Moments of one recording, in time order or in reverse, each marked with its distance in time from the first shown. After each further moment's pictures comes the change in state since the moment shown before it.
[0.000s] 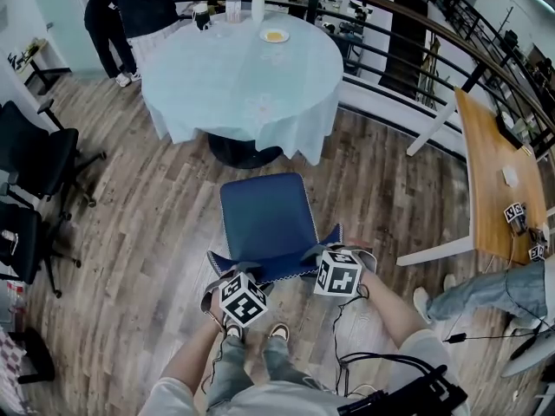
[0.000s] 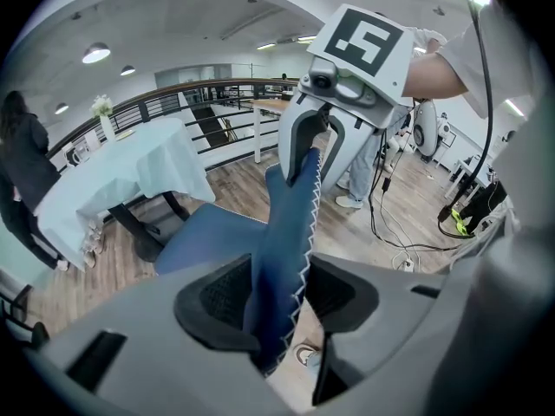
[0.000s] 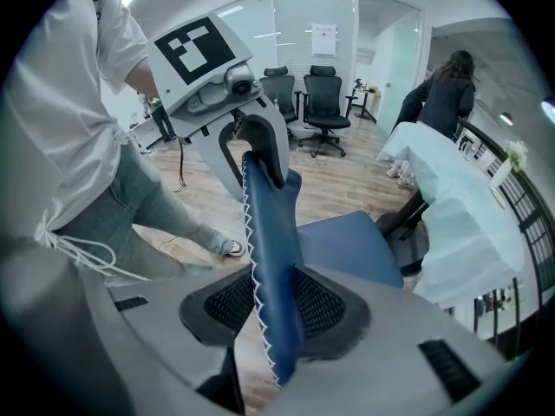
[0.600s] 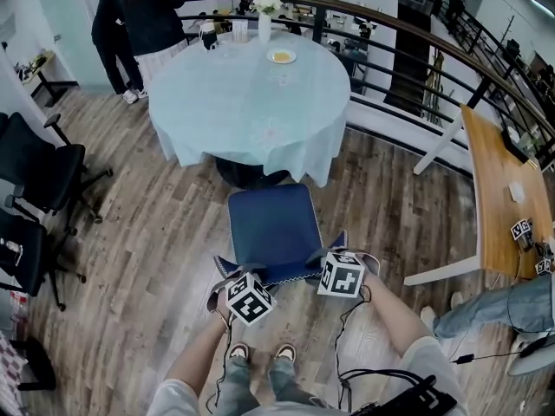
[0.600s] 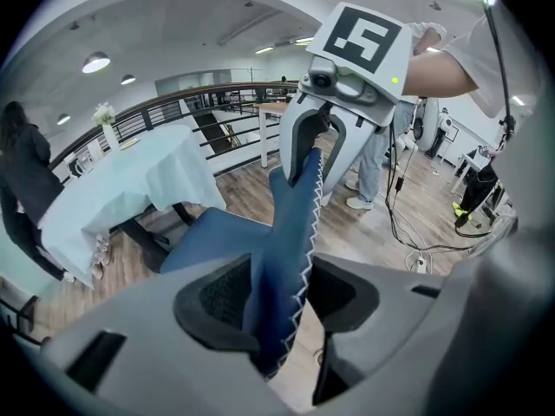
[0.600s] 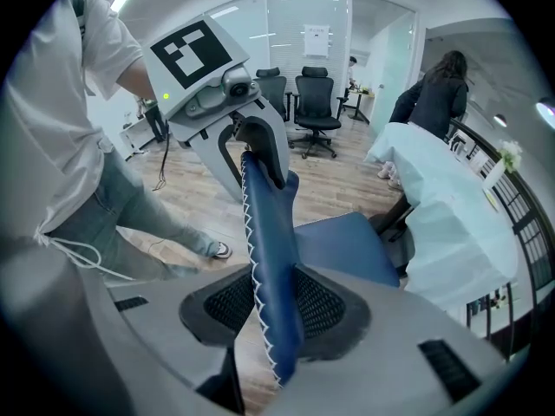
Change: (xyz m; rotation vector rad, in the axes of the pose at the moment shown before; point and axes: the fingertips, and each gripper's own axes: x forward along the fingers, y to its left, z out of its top) left arm 0.016 0.062 0.024 0.031 -0.019 0.039; right arm 0.001 -0.065 0.007 0.010 -0.004 -0.037
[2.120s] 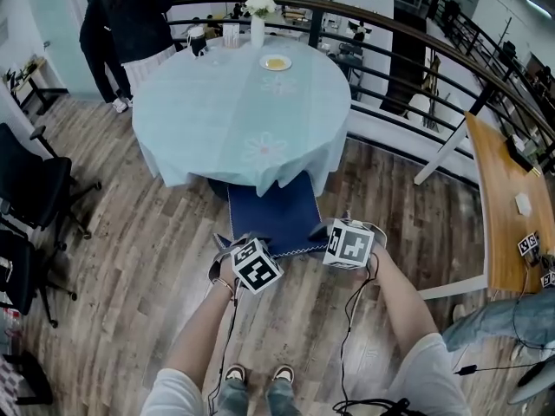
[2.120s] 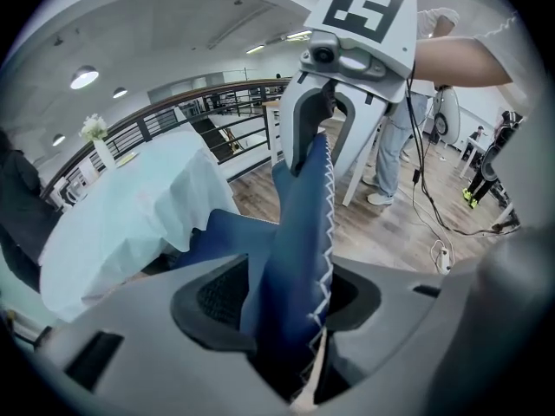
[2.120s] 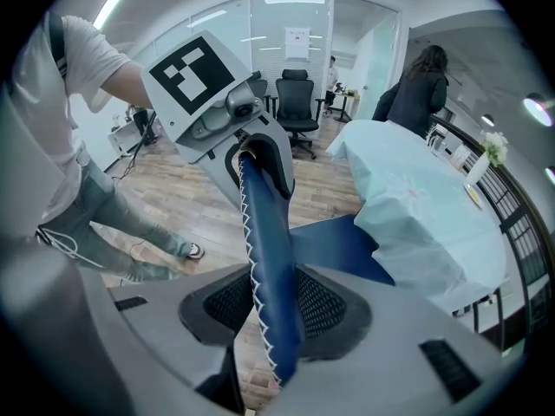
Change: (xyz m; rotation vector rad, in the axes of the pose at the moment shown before) left arm 0.072 0.143 0.085 0.088 0.003 0.042; right arm -0.009 -0.171 -0.008 0.031 -0.031 -0.062
